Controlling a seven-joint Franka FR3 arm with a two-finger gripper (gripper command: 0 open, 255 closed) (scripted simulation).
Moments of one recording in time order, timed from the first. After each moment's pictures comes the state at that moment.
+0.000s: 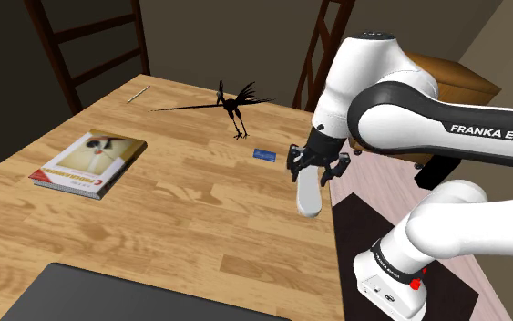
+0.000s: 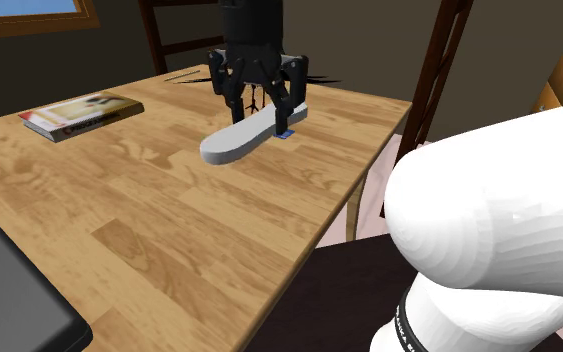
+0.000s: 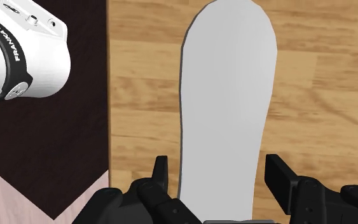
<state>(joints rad) -0.02 -0.86 0.52 -2.66 0.39 1.84 0.97</state>
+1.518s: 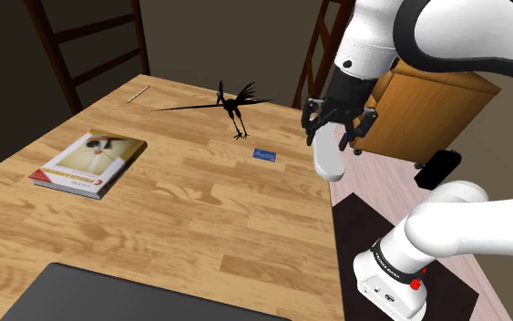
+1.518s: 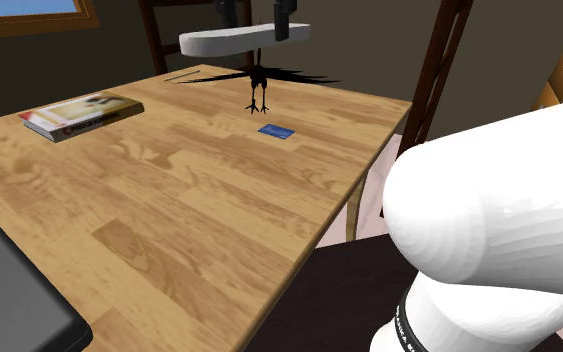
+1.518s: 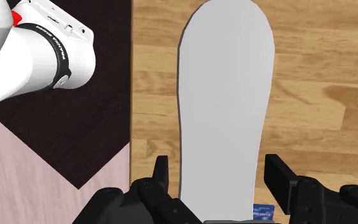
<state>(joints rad) -0.05 -0.85 0.43 -2.35 0.30 1.54 0.99</state>
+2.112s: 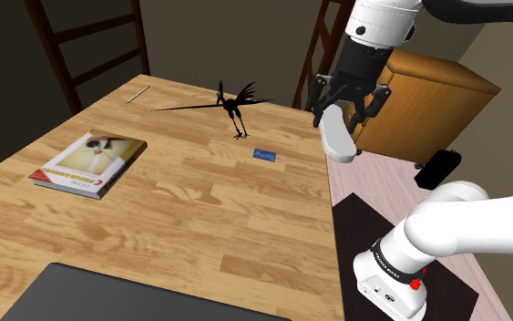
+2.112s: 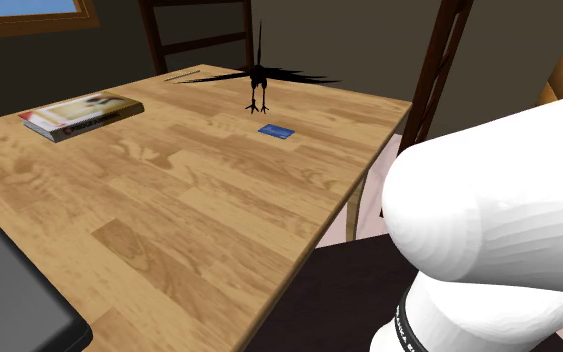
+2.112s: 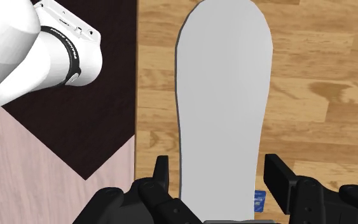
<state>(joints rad) -0.07 -0.80 0.40 -2.21 0.27 1.44 1.00</state>
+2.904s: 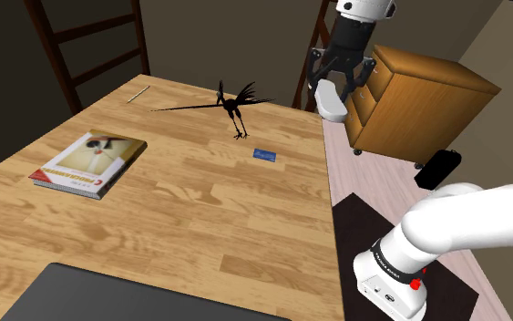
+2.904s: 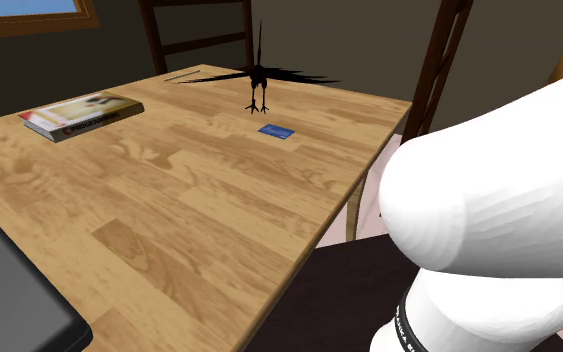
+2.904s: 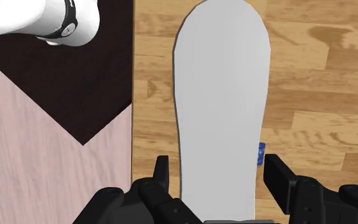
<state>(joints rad) -0.14 -0.62 0.31 -2.08 0.16 1.48 0.87</state>
